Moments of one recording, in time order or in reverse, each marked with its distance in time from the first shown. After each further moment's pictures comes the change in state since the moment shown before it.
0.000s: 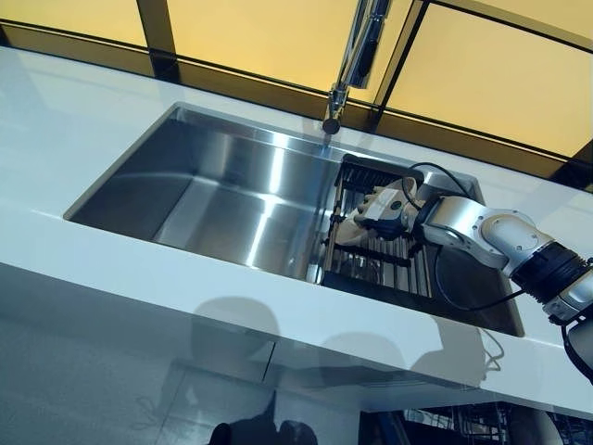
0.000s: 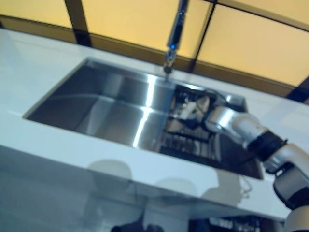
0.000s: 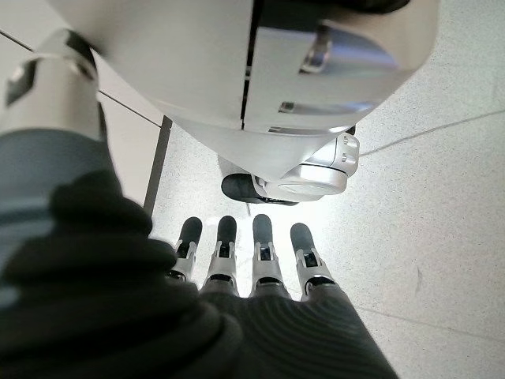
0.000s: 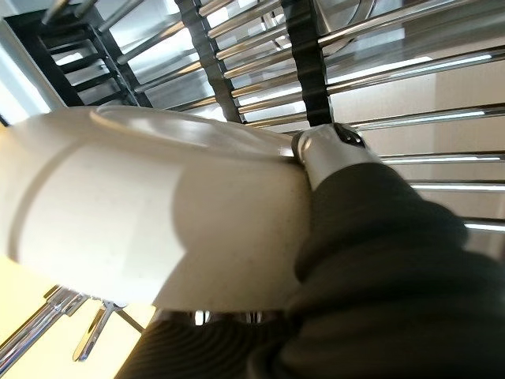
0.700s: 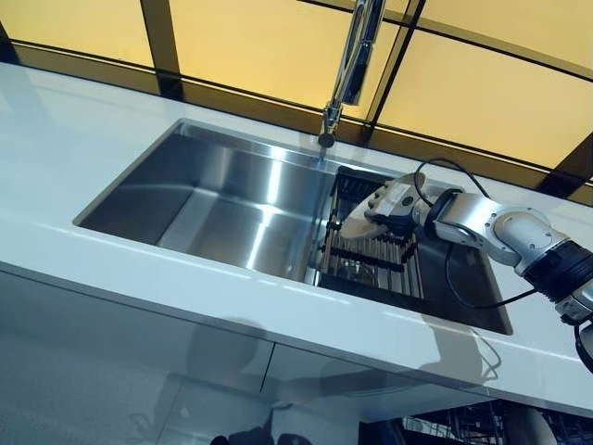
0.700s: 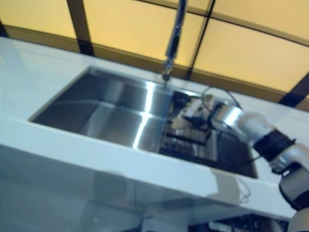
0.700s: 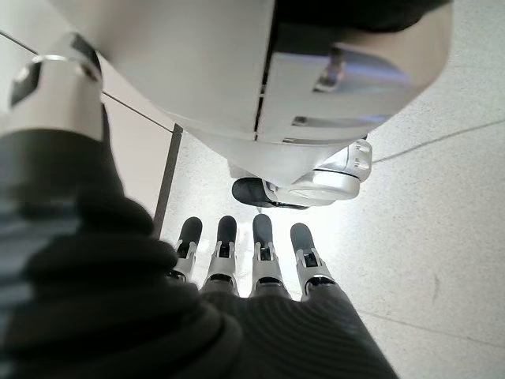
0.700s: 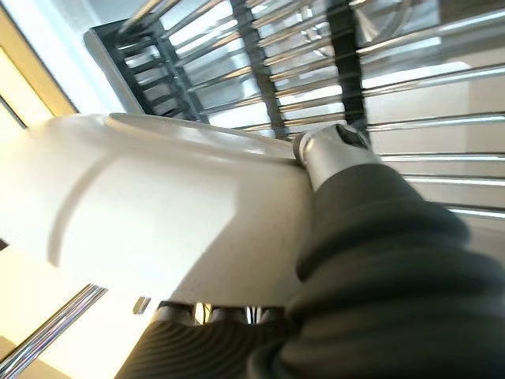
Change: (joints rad) left arm 0.012 -0.008 0.000 -0.001 0.001 0.003 -0.001; right arm 0.000 -0.043 -0.009 0.012 -0.054 -0.004 -0.026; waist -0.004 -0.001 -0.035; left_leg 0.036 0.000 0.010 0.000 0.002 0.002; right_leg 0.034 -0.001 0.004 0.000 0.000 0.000
